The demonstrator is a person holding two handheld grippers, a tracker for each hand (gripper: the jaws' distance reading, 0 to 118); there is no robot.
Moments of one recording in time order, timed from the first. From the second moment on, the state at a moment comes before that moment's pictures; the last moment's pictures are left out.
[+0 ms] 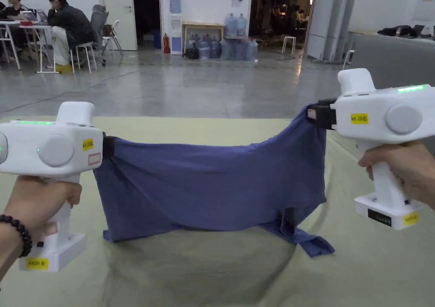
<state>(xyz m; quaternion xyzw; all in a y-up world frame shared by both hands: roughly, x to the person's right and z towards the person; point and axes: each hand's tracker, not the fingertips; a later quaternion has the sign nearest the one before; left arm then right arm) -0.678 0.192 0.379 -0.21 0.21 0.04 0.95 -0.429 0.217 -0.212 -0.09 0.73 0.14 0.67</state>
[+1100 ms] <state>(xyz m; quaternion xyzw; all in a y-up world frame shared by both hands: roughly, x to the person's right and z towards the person) -0.474 0.037 0.412 -0.46 0.12 0.08 0.87 -0.200 0.003 -0.165 -0.35 0.69 0.42 0.46</state>
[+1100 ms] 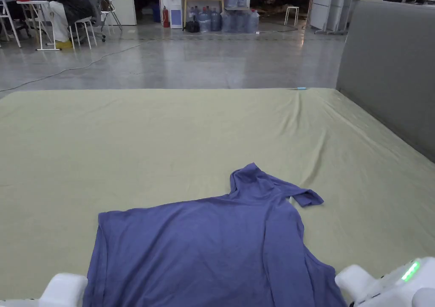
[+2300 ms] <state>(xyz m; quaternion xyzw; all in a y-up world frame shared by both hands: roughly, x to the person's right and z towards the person) -0.617 -0.008 0.363 -0.38 0.15 0.11 0.90 -0.754 -0.078 -0.229 -0.43 0.53 0.34 0.65</state>
